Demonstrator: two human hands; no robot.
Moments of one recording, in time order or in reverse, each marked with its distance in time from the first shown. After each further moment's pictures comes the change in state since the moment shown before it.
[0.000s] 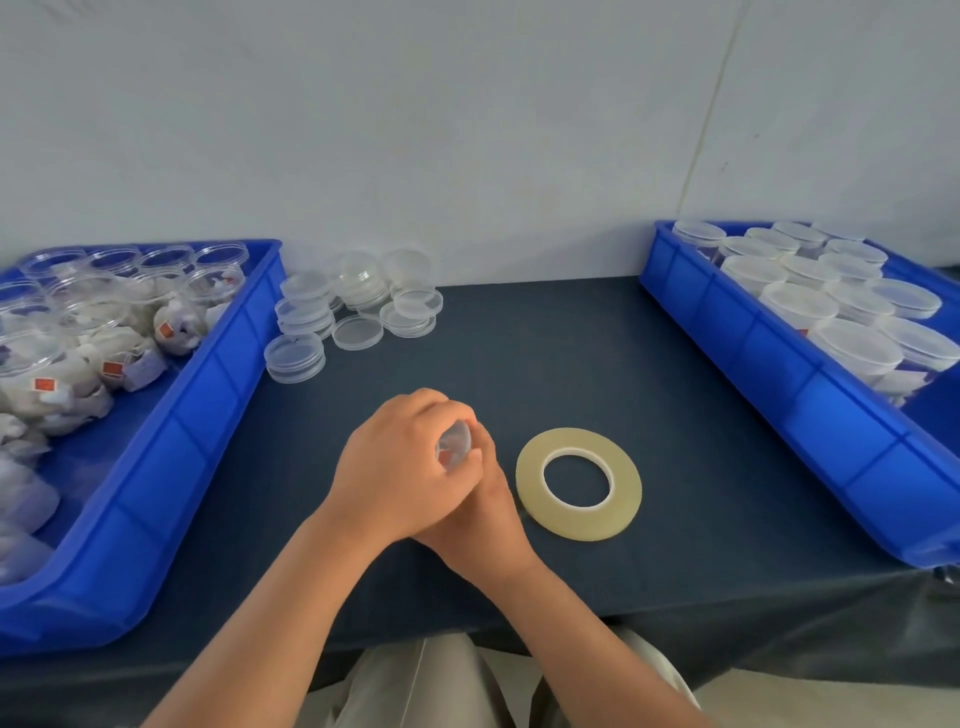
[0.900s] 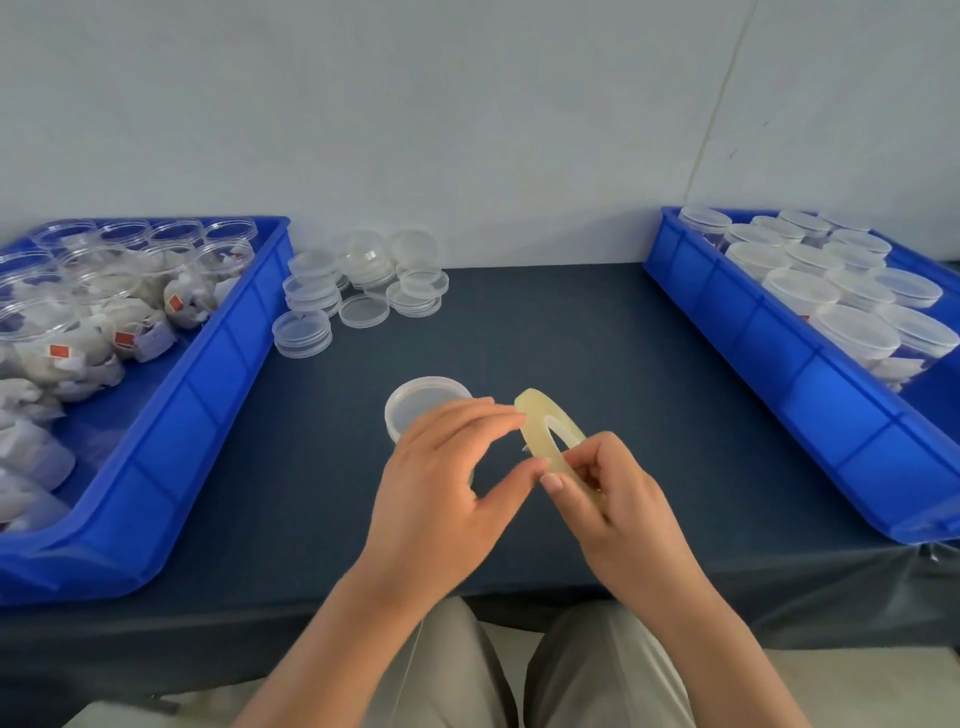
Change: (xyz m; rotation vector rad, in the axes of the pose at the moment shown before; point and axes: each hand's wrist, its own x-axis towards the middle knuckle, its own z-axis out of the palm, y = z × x) left_hand -0.055 0.054 -0.001 -0.283 0.271 0.124; right_hand -0.075 -0.024 -0.111 -0.191 0.123 0.070
